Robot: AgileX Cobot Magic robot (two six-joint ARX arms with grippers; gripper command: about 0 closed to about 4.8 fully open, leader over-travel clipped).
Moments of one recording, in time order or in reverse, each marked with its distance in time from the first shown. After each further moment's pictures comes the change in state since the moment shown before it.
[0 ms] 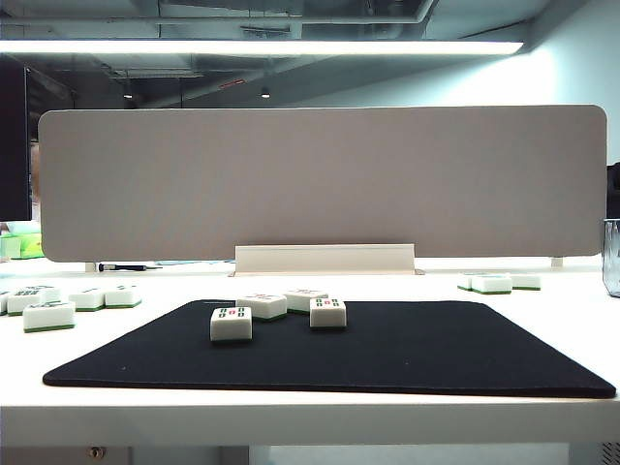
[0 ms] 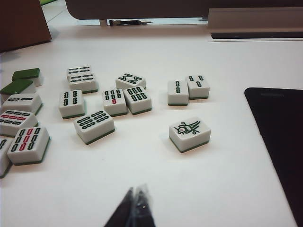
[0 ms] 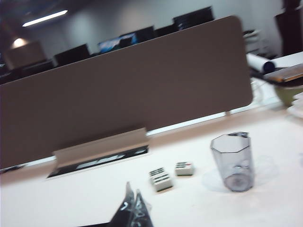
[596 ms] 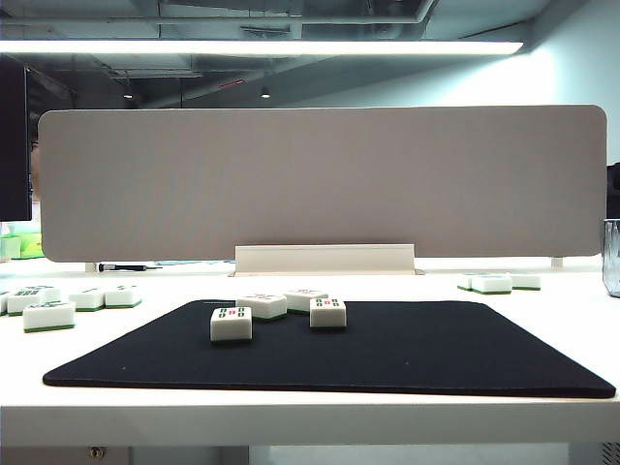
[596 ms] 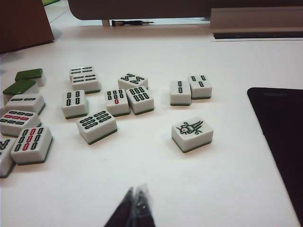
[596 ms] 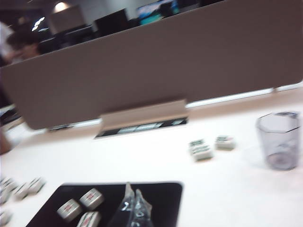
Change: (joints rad) left arm 0.000 0.000 0.000 0.000 -0.010 0.004; right arm 0.000 0.000 0.167 -0.266 -0.210 0.000
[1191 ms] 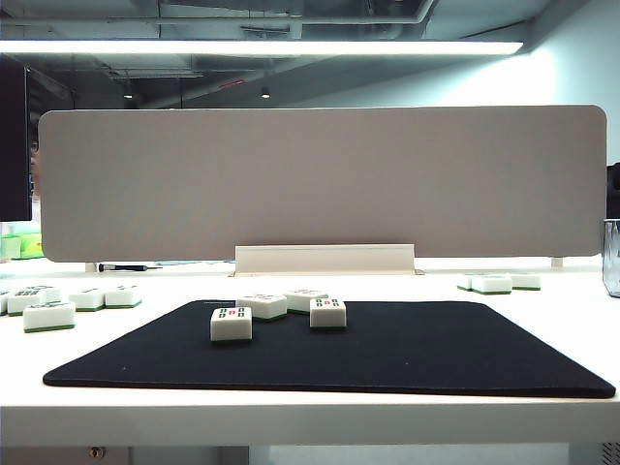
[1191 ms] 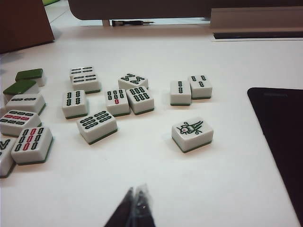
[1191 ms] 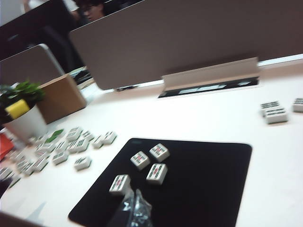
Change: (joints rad) left arm 0.000 0.000 0.000 0.000 -0.001 0.000; right arm 0.000 0.001 0.103 -0.196 -0.272 0.058
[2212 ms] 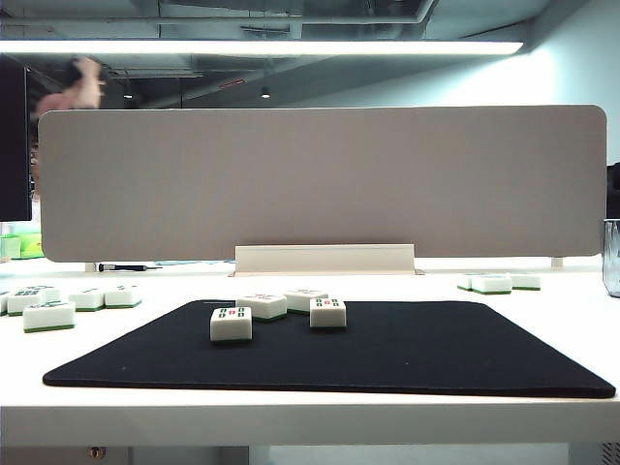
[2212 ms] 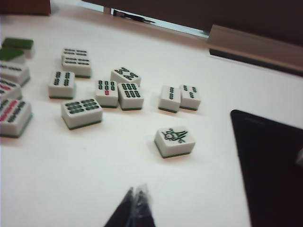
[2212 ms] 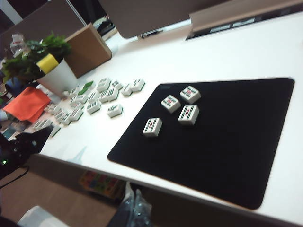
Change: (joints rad) left arm 0.000 0.000 0.000 0.000 0.016 -0.258; right arm 0.001 0.001 0.065 -0.273 -0.150 0.002
